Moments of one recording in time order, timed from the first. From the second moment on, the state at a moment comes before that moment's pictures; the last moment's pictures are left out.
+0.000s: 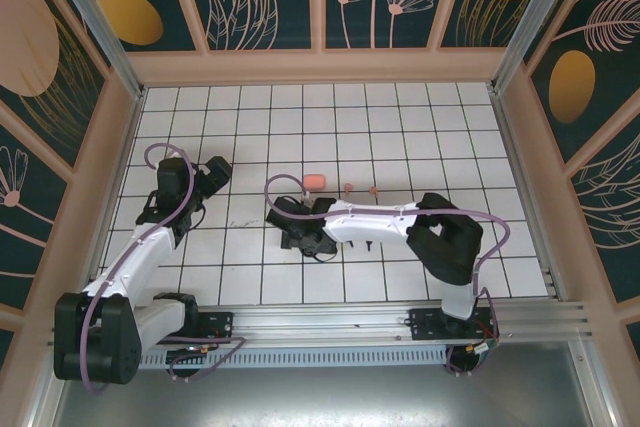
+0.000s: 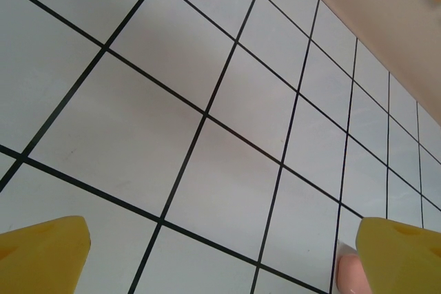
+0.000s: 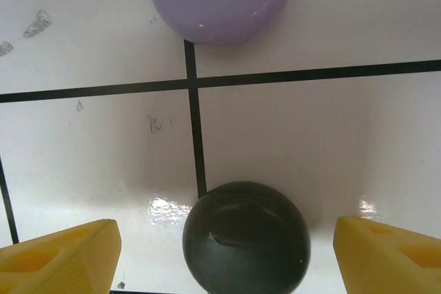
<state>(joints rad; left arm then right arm) -0.09 1.10 0.56 -0.07 0.04 -0.76 1.16 1.88 1.27 -0.70 0.20 1.16</state>
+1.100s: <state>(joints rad) -0.09 1.10 0.56 -0.07 0.07 -0.76 1.18 1.95 1.28 -0.73 0.22 1.21</state>
